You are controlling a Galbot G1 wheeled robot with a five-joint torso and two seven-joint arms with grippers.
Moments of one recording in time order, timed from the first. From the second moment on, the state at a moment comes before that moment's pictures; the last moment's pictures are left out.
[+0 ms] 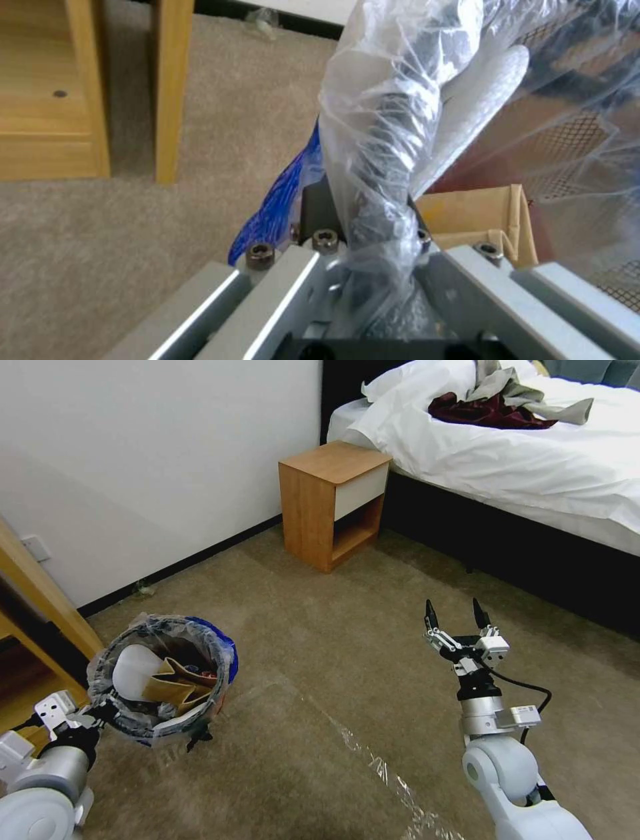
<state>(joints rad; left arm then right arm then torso) 1.65 -1.24 -0.97 -2.25 -1.05 0.43 -0.39 -1.33 1.19 0.44 1.95 0.41 0.38 0.07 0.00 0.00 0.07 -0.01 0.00</state>
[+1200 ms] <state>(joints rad) 1.65 -1.24 -0.97 -2.24 -1.05 0.43 -0.39 -1.32 1.20 0.43 1.94 0.41 0.39 0.07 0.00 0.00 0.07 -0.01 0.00</state>
